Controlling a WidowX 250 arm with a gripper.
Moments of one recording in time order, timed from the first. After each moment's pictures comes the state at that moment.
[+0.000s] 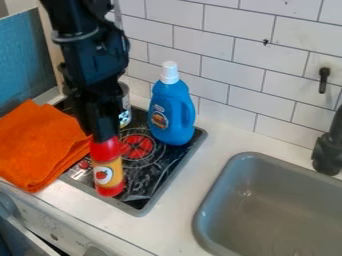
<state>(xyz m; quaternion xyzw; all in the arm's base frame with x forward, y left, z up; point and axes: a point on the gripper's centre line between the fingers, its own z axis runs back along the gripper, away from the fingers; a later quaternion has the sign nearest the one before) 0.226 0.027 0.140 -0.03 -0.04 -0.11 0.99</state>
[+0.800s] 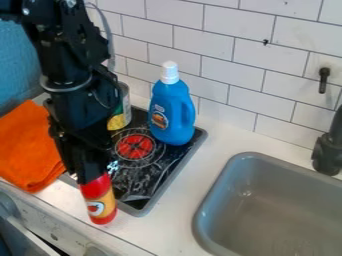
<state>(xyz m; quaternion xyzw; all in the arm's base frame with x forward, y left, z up) 0.197 0.022 0.113 0.02 -0.03 -0.10 0.99</state>
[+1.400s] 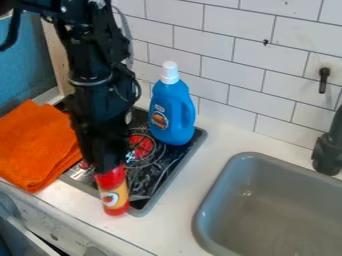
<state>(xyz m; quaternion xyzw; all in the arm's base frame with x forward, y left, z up) 0.221 0.026 0.105 0.02 -0.01 -0.10 0.99</state>
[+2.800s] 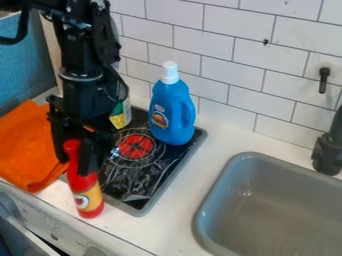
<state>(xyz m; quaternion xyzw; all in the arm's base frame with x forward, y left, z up) 0.213 0.049 0.100 0.03 0.07 -0.04 1.00</state>
